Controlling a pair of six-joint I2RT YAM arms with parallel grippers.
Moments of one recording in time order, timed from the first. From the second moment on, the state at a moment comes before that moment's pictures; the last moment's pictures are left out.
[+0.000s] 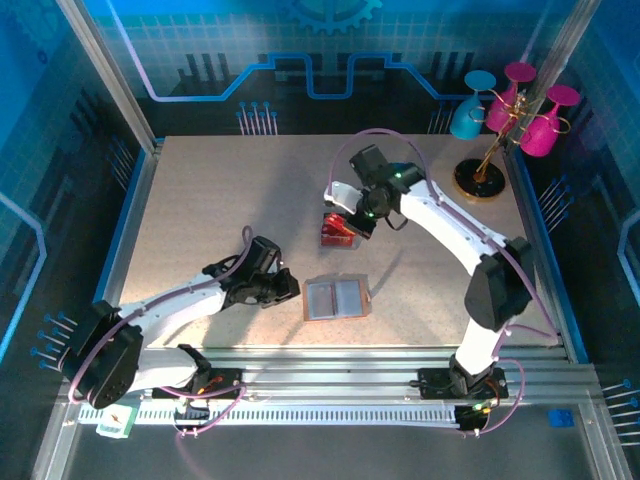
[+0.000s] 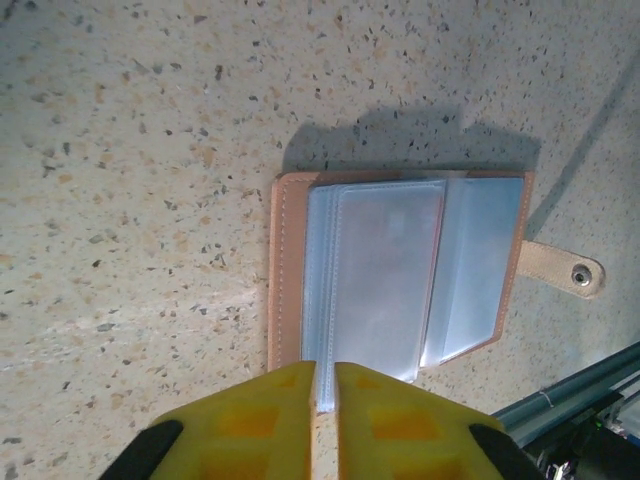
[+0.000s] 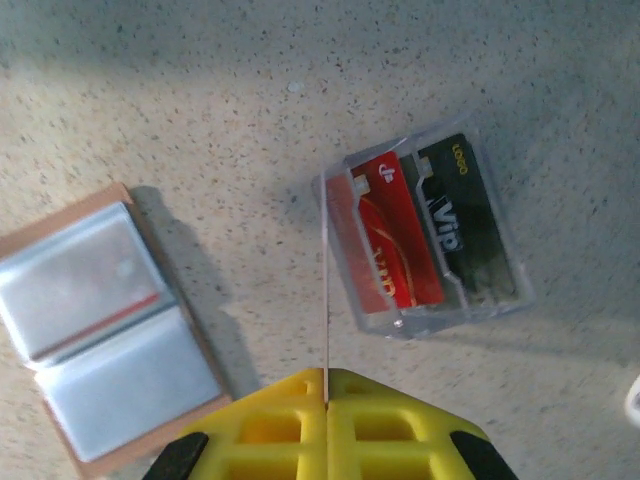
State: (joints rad) left arm -0.59 1.25 0.61 -0.35 0.29 -0.95; right arm 0.55 1.79 1.65 -1.02 -0.20 -0.62
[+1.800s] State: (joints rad) left arm -0.57 1.14 0.50 -0.36 0.27 -1.01; right arm 0.54 2.09 1.95 -1.13 -0.03 -0.74
